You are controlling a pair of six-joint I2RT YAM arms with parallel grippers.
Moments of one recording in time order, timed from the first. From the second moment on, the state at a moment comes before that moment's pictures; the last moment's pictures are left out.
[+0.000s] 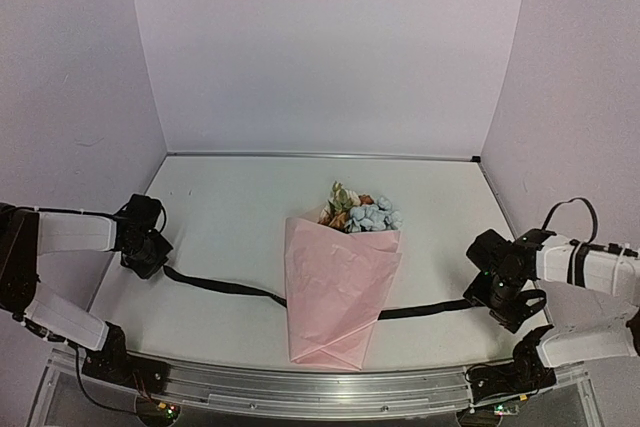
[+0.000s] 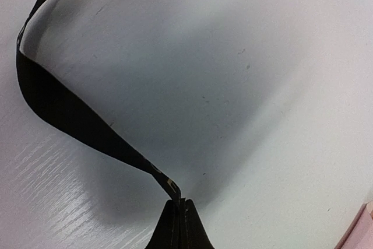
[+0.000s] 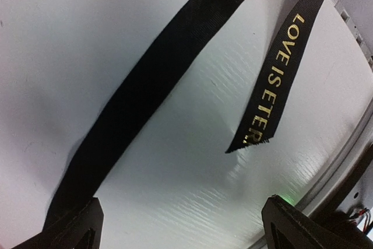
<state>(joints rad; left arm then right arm) -0.19 1.35 0.58 -0.34 -0.18 -1.06 0.50 1.13 0.56 -0.98 0.27 1.34</state>
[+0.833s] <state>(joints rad) -0.19 1.33 0.58 -0.26 -0.09 -0.90 0.50 1.38 0.51 -0.57 0.52 1.59</state>
